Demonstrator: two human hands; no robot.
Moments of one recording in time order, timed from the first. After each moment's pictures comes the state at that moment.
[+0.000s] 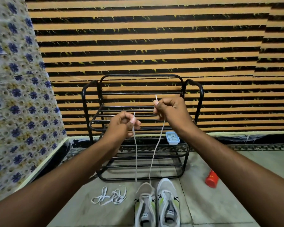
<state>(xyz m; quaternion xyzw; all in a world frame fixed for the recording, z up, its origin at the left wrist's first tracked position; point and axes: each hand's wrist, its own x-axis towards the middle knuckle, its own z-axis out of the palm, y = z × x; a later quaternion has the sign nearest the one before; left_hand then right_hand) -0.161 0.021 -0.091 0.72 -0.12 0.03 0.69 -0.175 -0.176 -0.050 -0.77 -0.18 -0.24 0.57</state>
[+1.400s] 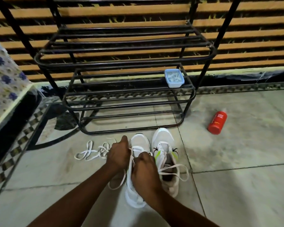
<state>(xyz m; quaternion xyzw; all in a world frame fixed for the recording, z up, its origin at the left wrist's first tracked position) -0.110 0.004 -0.426 0.97 -0.06 -0.08 0.21 -0.200 -0.104 -0.423 -0.98 -0.02 0.01 0.20</state>
